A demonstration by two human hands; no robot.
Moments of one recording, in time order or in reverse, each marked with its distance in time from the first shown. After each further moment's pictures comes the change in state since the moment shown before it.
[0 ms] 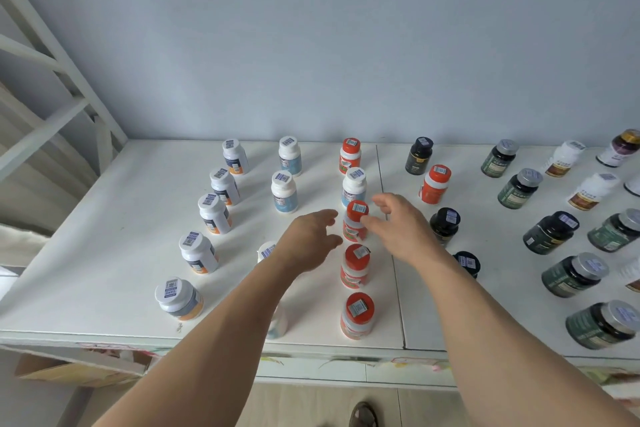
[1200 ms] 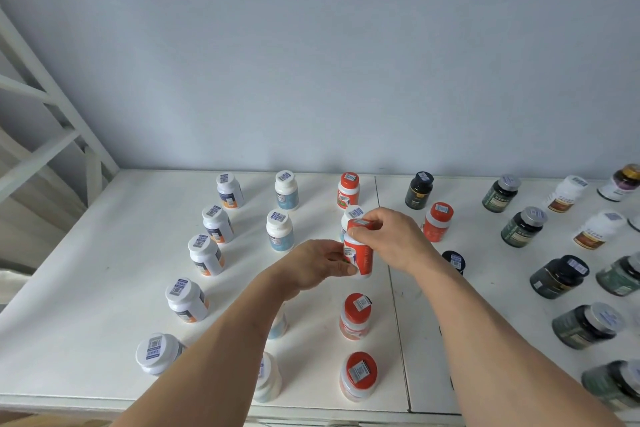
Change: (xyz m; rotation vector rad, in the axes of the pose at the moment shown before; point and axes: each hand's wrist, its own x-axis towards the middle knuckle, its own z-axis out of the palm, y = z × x) left_hand 0.049 -0.005 -0.009 -0.526 -0.337 -0.041; right_hand 0.050 -0.023 -0.018 0.016 -0.067 0.017
